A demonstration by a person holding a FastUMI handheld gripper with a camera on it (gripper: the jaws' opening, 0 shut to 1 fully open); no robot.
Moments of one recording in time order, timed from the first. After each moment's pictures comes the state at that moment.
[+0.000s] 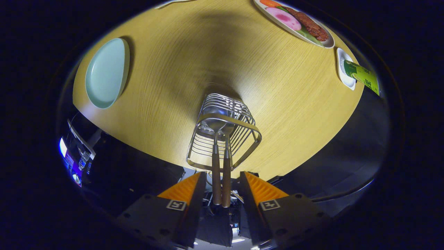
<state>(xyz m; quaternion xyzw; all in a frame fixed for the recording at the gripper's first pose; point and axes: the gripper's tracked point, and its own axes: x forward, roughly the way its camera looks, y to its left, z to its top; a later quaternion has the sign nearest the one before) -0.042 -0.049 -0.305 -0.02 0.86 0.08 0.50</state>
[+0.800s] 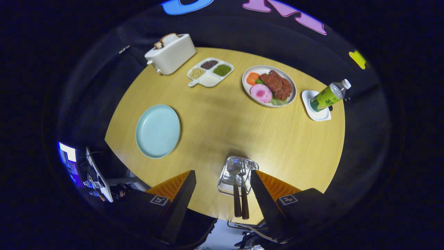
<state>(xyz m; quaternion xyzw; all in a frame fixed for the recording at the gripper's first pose) 0.032 -0.024 -0.220 0.10 0.55 0.07 0.83</state>
